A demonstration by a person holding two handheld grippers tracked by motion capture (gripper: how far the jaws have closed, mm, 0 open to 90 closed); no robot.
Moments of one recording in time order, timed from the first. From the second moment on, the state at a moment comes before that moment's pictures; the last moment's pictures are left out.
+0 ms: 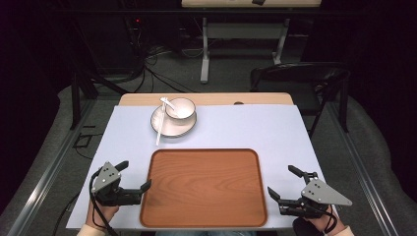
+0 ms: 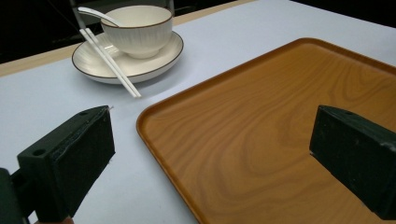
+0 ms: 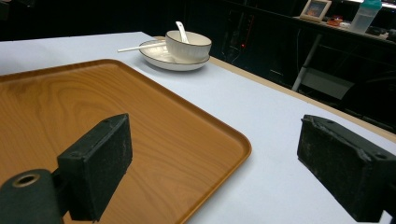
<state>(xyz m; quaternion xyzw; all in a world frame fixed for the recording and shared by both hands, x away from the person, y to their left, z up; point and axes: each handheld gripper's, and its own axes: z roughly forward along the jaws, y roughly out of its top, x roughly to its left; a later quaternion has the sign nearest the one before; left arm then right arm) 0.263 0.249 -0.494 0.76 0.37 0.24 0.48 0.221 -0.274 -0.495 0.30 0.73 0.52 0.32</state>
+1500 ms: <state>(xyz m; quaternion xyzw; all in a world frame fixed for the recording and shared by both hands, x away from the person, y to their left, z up) 0.467 0.231 -0.455 0.79 0.45 0.19 0.37 0.221 -0.275 -0.495 0.30 0.73 0.53 0.32</state>
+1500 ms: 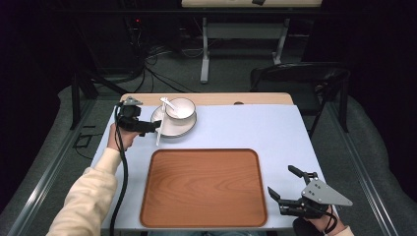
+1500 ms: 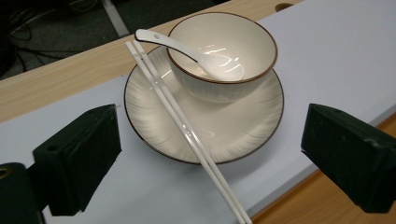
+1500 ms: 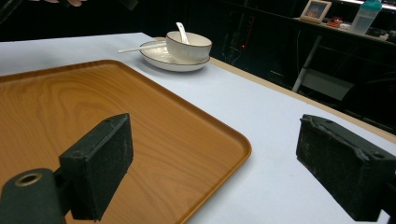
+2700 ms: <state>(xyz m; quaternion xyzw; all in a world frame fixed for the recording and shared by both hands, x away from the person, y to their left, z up) 0.553 0.216 -0.503 0.76 0.57 0.14 0.29 0.221 -0.275 -0.495 0.30 0.73 0.53 0.32</state>
